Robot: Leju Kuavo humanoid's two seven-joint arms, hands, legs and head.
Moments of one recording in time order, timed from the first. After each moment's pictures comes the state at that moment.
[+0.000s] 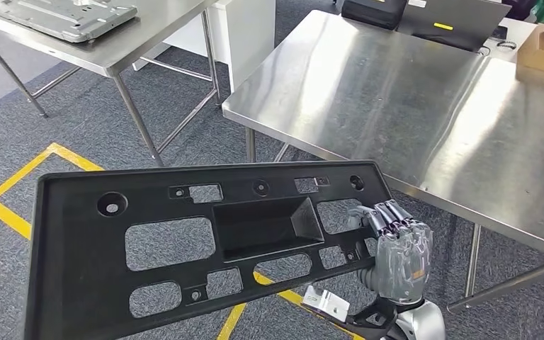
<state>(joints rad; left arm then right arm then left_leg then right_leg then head) -0.08 -0.25 0.96 -0.19 -0.69 0.23 -0.27 0.08 0.02 0.34 -1.95 1.26 -0.48 -0.13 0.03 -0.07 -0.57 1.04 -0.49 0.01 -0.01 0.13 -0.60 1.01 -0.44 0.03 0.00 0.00</state>
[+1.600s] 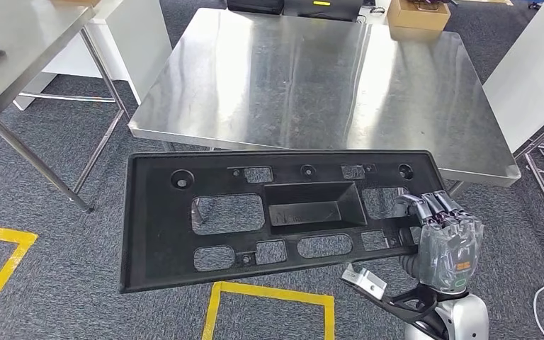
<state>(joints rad) -0.08 -0.23 0.90 -0.19 -0.76 0.06 -0.29 0.05 -0.09 0.20 -1.95 1.28 -0.50 -0.08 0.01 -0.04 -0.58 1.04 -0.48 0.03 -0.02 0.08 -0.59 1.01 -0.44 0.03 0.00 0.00</state>
